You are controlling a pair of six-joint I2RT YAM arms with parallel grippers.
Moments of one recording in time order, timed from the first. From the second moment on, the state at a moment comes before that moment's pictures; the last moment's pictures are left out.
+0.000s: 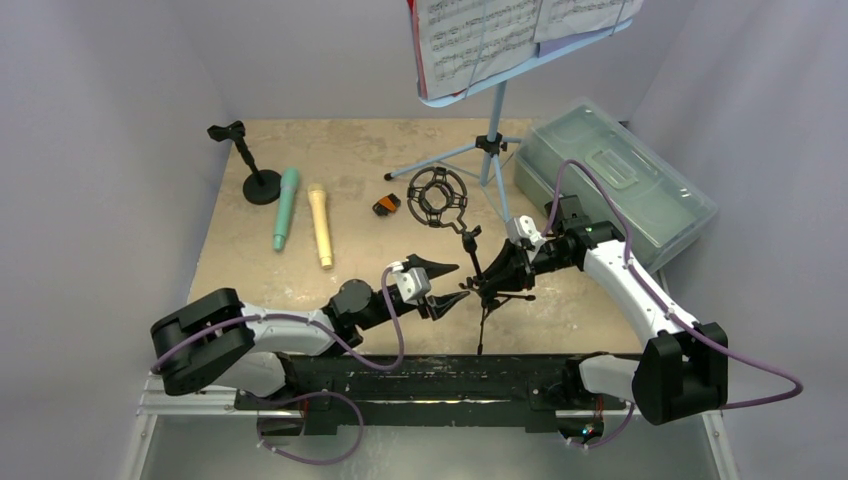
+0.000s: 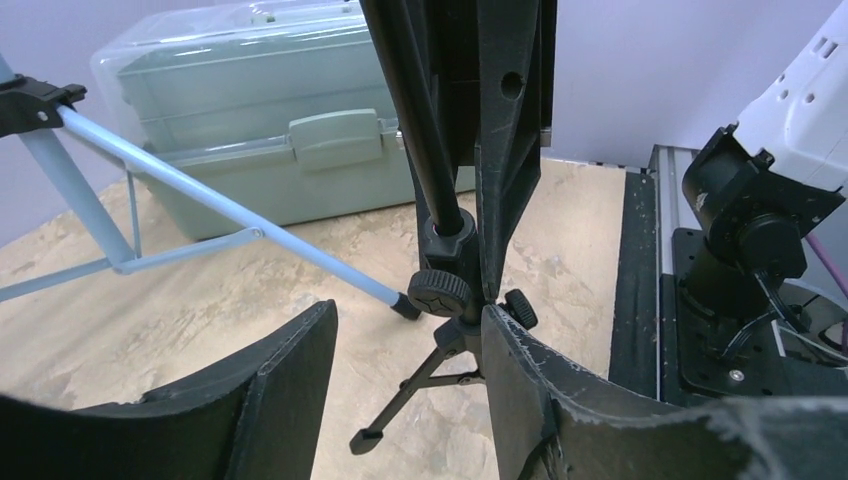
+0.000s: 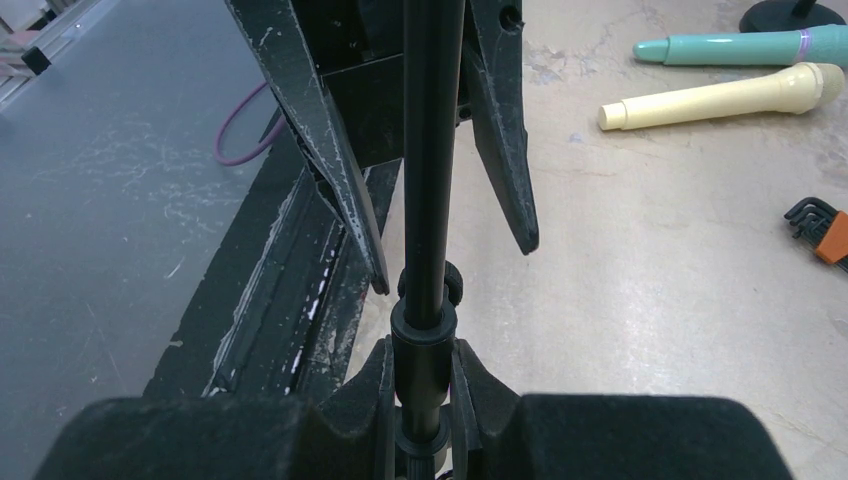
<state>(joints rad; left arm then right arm) -1.07 1.34 0.37 1.15 0.11 0.06 0.23 1.23 0.90 -0.91 -1.35 -1.17</state>
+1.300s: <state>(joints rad) -1.02 1.44 0.48 1.02 0.01 -1.10 0.22 1.23 0.90 -0.85 -1.28 -1.05</state>
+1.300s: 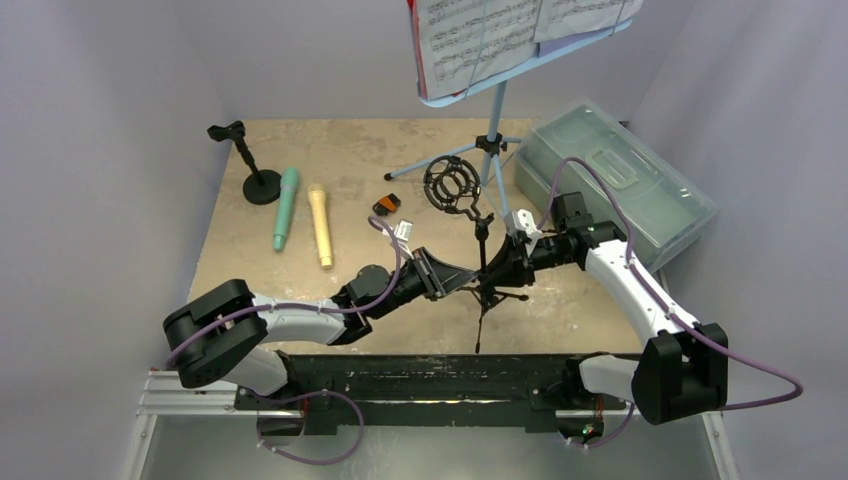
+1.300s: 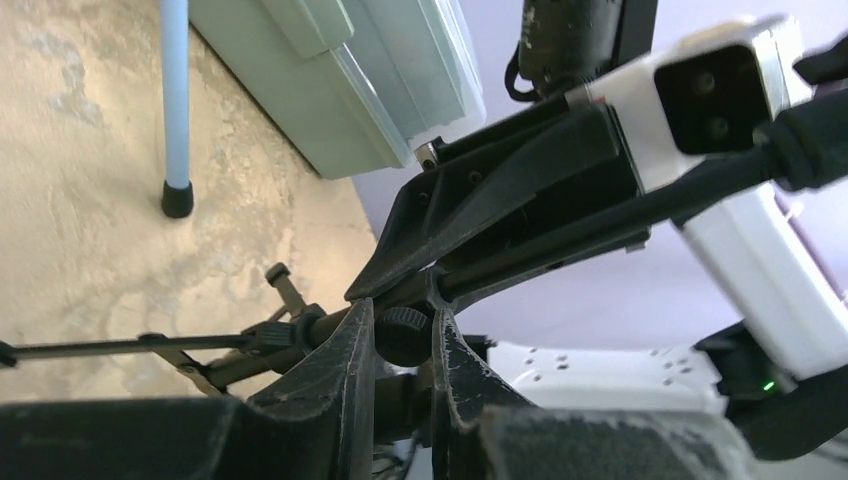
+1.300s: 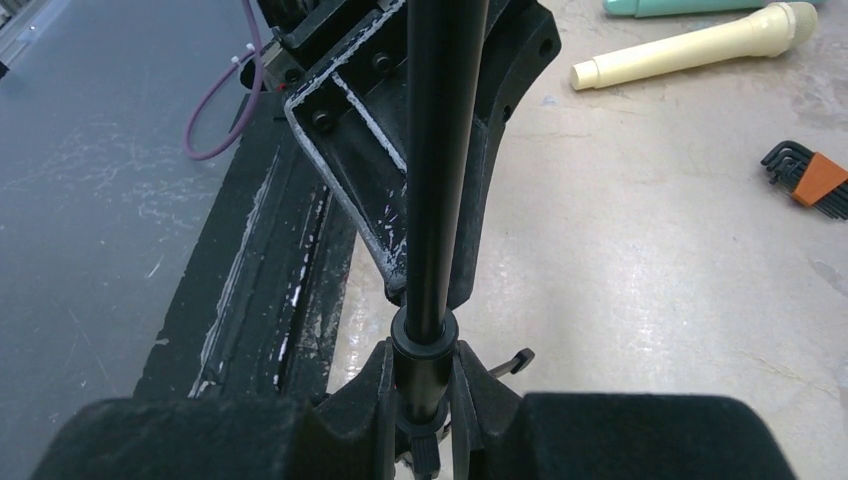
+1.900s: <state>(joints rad) -1.02 1.21 0.41 0.86 -0.04 -0.97 0.23 1.23 0.90 -0.79 -1.28 -1.03</state>
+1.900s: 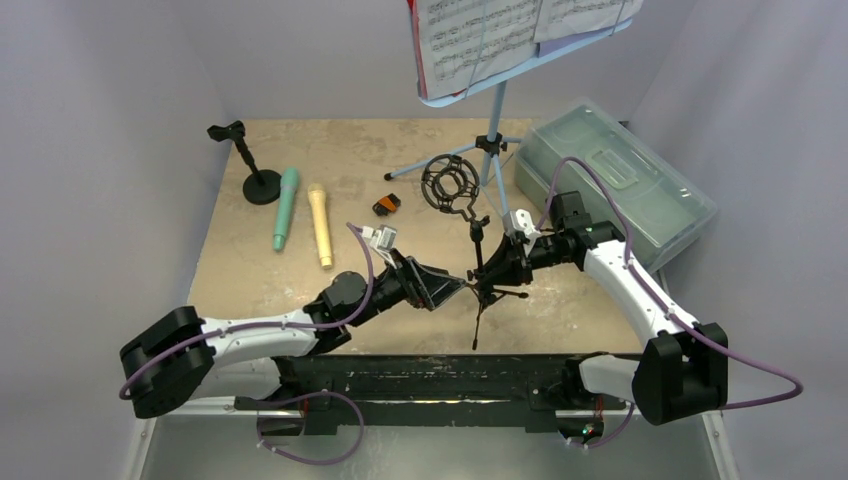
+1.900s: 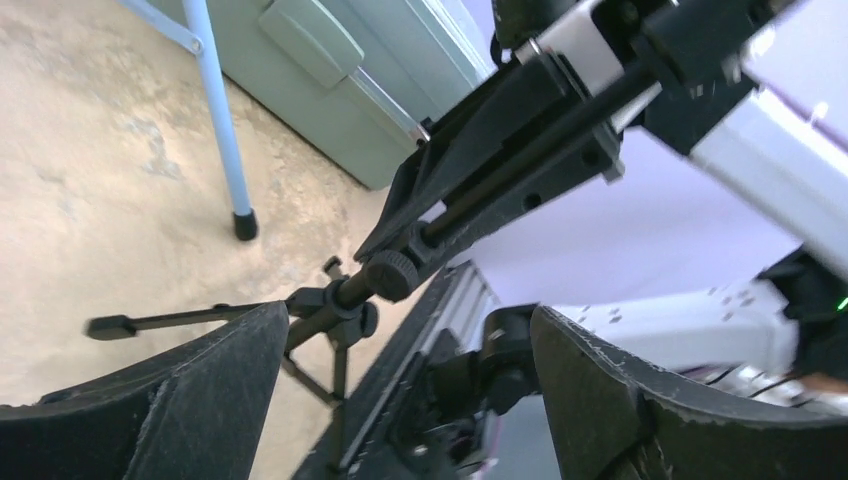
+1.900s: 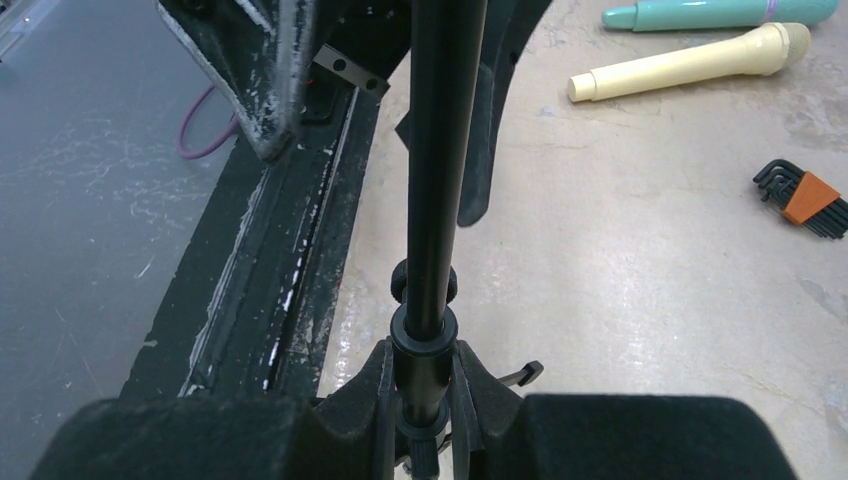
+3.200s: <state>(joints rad) -1.04 1.49 0.43 1.27 0.17 0.03 0.23 1.23 0.90 -0.83 -1.30 -1.09</state>
